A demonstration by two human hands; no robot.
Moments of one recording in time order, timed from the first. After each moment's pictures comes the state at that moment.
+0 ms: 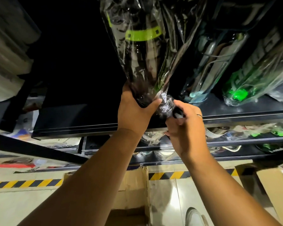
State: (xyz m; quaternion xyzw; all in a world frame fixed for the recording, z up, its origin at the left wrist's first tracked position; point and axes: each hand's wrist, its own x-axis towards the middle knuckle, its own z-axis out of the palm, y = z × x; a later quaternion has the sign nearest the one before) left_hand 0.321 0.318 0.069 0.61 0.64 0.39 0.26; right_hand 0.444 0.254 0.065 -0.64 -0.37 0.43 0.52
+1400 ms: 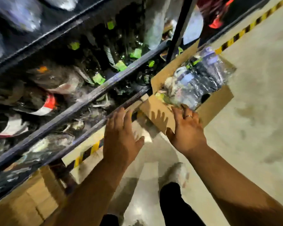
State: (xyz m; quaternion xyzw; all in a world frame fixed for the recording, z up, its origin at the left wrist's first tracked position) left_hand 0.720 0.027 -0.053 0.90 0.39 -0.05 0.20; right_hand 0.883 -0.093 -0.060 -0.91 -0.37 0.20 0.02
